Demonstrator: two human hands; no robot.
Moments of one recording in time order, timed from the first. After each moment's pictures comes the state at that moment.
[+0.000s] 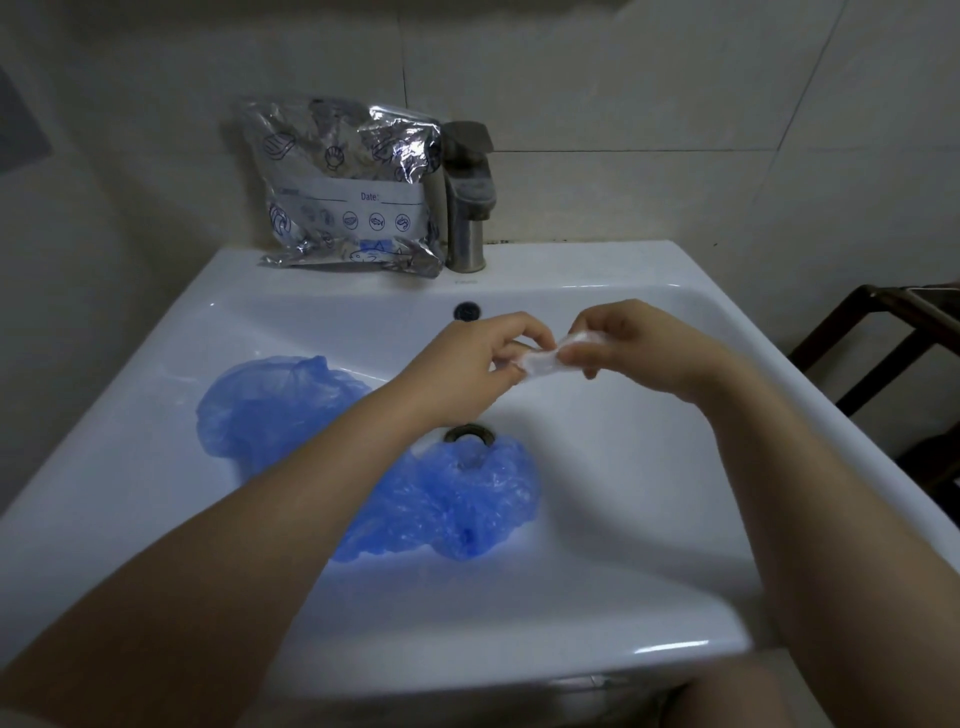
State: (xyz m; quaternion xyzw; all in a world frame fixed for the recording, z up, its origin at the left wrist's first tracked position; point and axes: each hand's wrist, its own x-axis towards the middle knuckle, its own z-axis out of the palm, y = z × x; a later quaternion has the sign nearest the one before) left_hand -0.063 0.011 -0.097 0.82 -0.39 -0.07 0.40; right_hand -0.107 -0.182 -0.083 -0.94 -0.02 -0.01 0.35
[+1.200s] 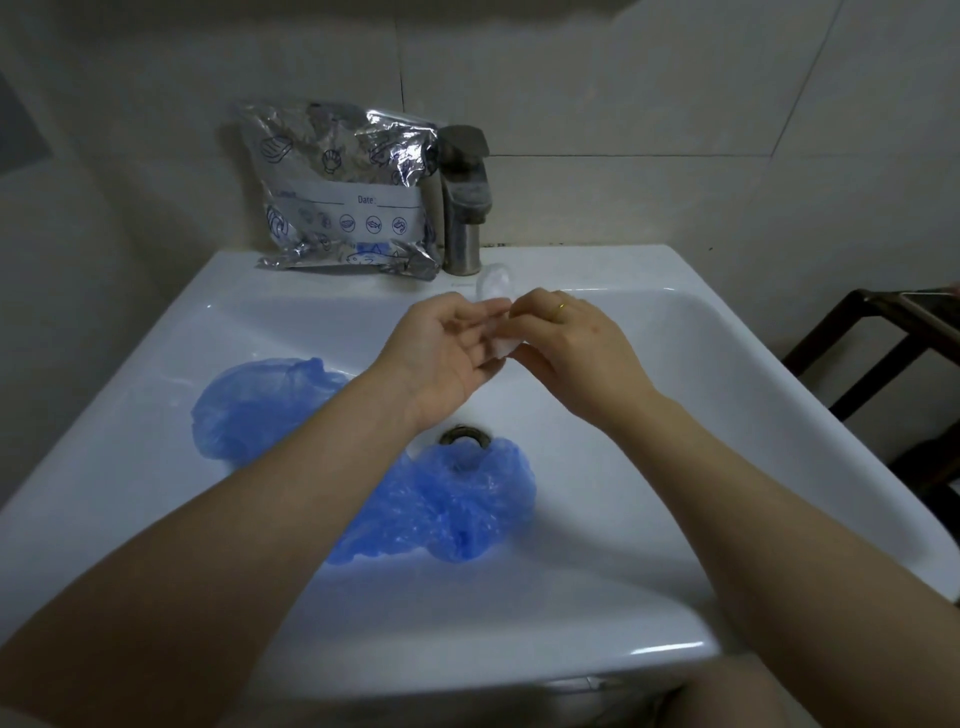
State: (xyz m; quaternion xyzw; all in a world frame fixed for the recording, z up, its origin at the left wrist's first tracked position) left_hand -0.062 0.003 -0.085 0.50 -0.05 -0.30 0.82; right_hand -0.087 -0.145 -0.112 -0.90 -0.24 -0.36 0.07
